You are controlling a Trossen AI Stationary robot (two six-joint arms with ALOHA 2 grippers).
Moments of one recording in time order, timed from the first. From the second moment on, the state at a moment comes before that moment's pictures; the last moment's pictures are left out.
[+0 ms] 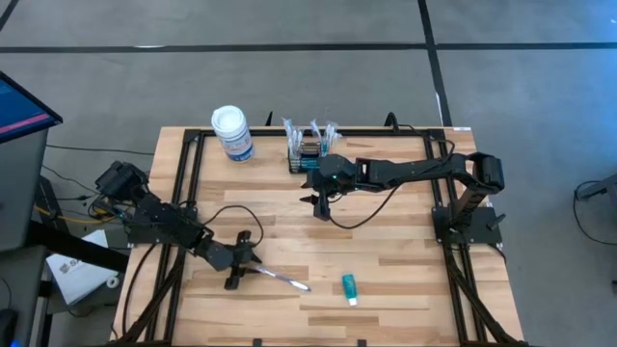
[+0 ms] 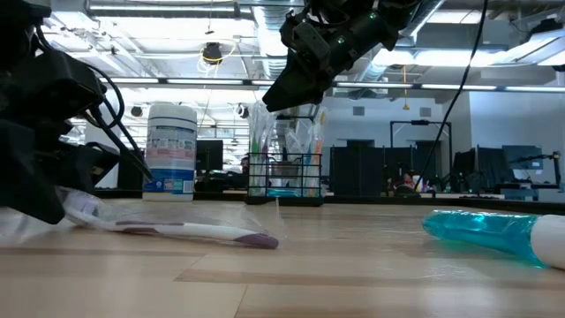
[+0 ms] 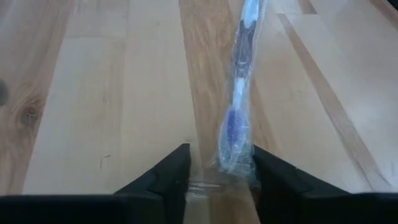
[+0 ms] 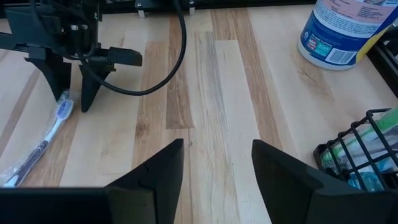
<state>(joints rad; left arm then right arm) -0.61 1.53 0.23 0.56 -0.28 -0.39 -0.11 1.72 1.20 -0.12 -0.06 -0.03</state>
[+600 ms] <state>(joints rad) -0.61 1.53 0.23 0.58 -0.29 -0.40 -0.11 1.72 1.20 -0.12 -0.06 -0.03</state>
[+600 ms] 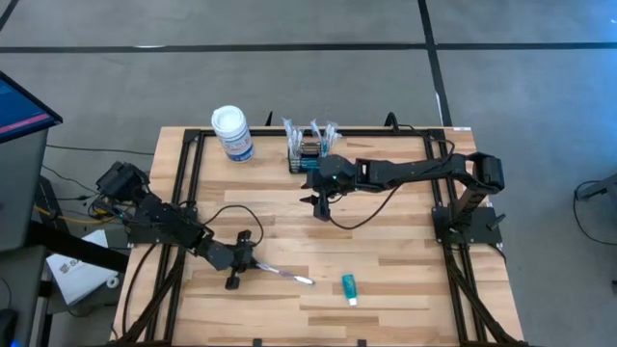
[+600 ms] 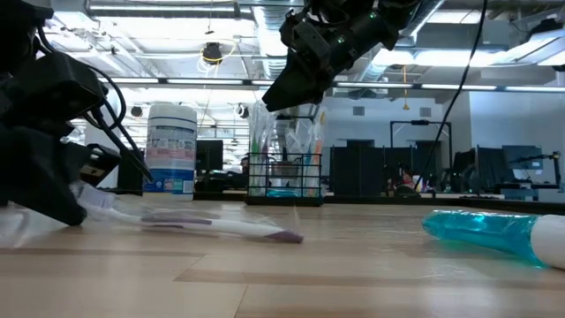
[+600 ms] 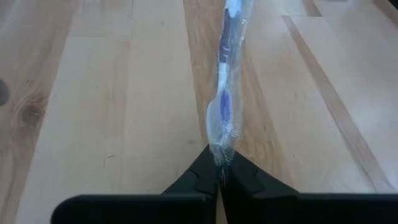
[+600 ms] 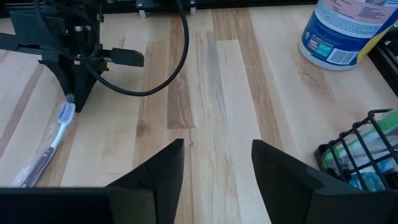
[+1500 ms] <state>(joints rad) -0.47 1.18 0.23 0.55 -0.26 -0.38 -0.03 1.72 1.20 -0.12 -0.06 0.00</state>
